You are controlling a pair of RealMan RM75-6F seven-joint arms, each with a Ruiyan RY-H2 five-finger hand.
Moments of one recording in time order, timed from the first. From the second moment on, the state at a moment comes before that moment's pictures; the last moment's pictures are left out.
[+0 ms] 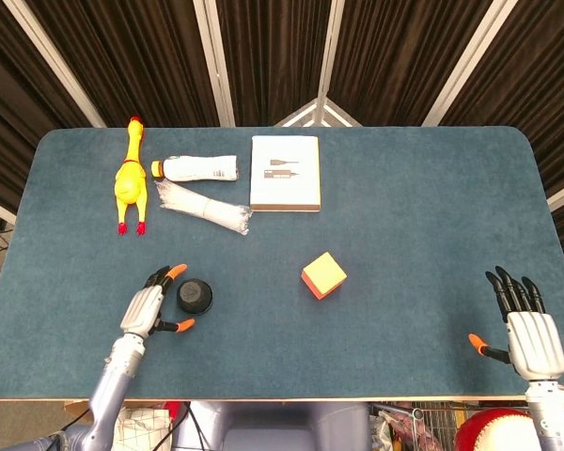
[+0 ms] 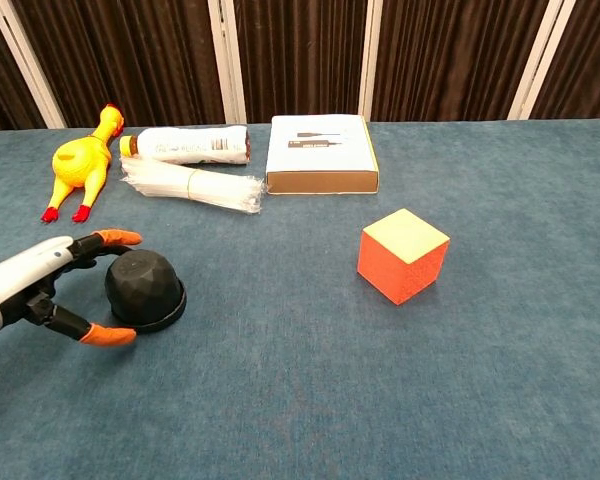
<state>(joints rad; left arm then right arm) -0.35 -1.73 -0.15 -1.41 1.25 1.09 -0.05 0.08 -1.19 0.05 -1.55 -1.53 1.48 0.05</state>
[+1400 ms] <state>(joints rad) -0.39 -1.77 -0.18 -1.41 1.21 1.12 0.01 0.09 -1.18 0.05 -1.56 -1.51 1.44 0.10</state>
